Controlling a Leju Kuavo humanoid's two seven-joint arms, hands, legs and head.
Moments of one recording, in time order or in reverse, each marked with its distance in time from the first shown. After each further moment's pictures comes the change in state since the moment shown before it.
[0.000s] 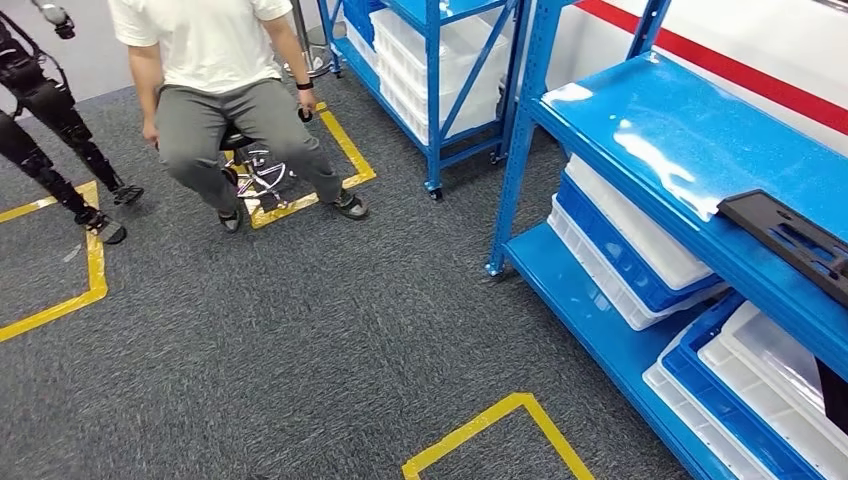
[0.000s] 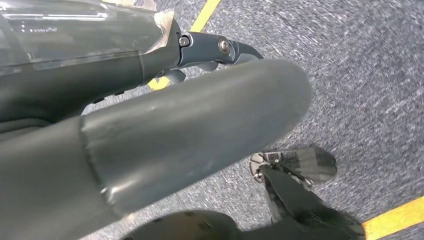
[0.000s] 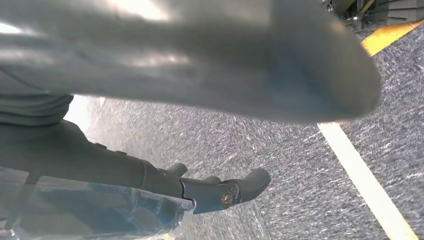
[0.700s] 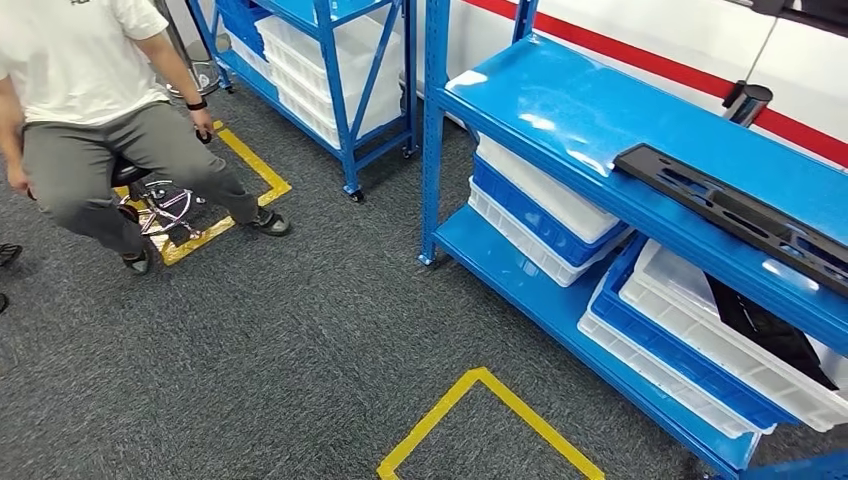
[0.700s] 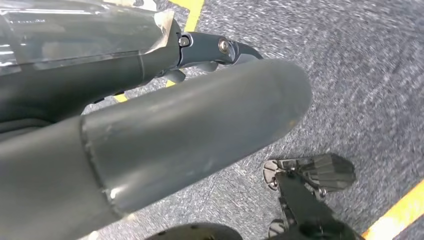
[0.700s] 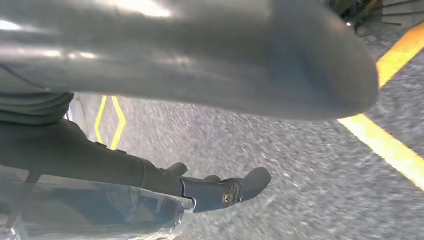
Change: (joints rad) left arm 0.003 -0.004 0.000 0.000 -0.004 -0.002 0.002; right arm 0.007 0.003 0.000 0.000 -0.007 0.000 -0.010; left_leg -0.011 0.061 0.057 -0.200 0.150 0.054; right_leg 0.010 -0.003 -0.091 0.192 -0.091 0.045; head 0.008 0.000
